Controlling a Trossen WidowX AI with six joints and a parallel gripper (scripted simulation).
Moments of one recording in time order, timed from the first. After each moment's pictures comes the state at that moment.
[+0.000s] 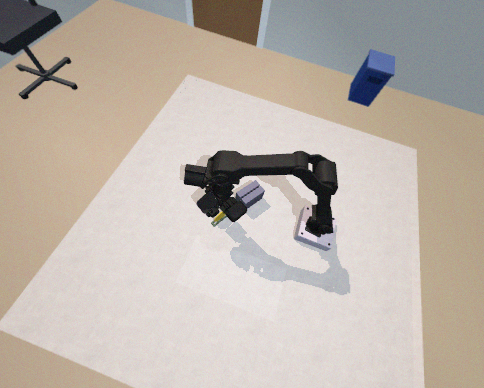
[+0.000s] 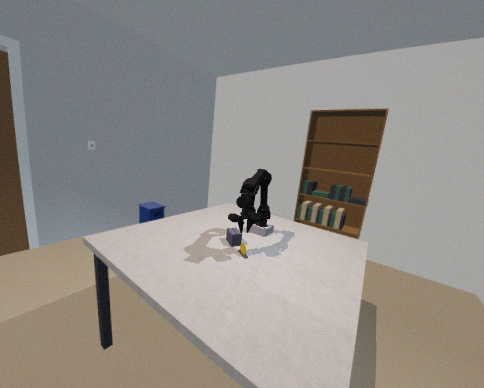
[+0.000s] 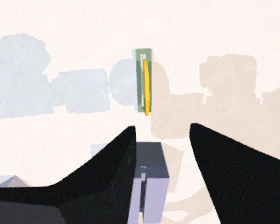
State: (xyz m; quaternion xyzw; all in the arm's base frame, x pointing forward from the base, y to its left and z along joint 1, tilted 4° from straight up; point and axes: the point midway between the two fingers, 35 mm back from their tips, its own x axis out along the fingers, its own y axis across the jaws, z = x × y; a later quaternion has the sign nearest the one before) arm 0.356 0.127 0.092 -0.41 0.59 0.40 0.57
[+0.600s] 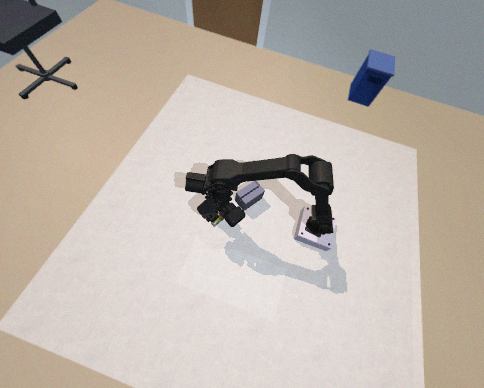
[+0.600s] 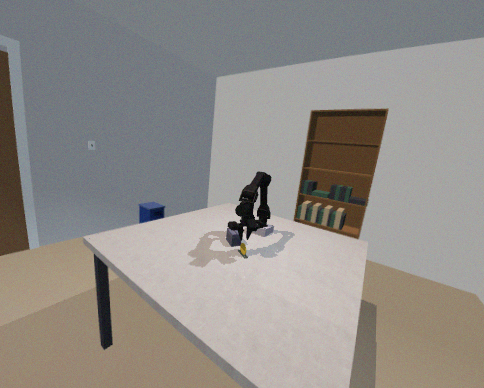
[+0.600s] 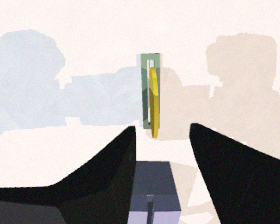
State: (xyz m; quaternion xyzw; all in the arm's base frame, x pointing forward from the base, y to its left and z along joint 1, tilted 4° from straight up) arm 0.353 0.130 0.053 -0.39 0.60 0.40 0.57
